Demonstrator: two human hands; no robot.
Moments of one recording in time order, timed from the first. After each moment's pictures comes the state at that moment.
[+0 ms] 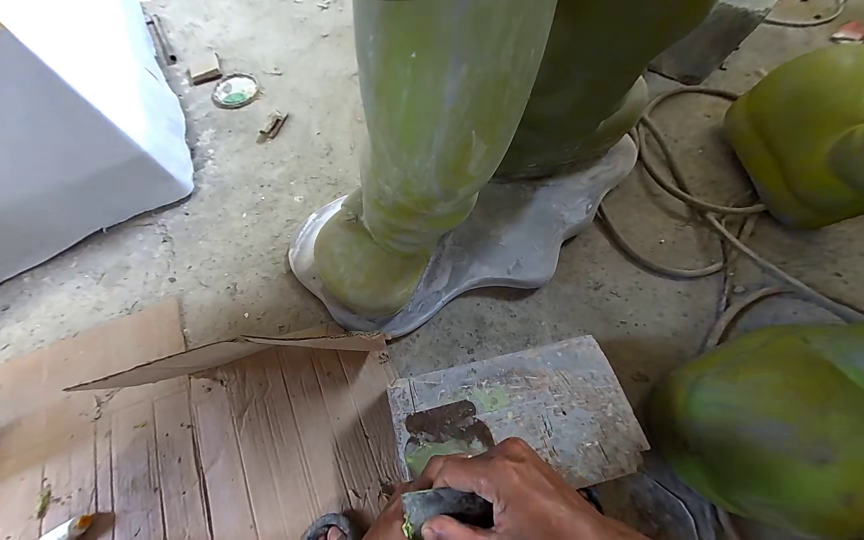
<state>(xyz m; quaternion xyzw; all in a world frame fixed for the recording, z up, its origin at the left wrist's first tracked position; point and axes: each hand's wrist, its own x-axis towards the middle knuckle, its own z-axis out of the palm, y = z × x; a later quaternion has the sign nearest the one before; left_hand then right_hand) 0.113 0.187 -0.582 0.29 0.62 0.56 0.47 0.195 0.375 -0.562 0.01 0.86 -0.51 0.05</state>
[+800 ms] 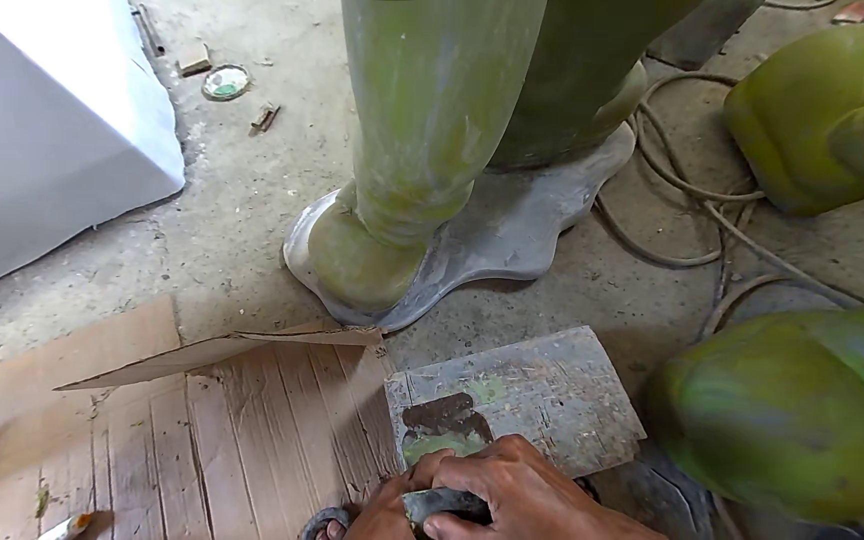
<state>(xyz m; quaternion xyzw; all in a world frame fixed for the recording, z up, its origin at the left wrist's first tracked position) 0.104 0.190 -0.582 0.39 0.70 0.37 0.46 0.199 0.375 -0.563 0.00 0.87 -0.49 0.08</state>
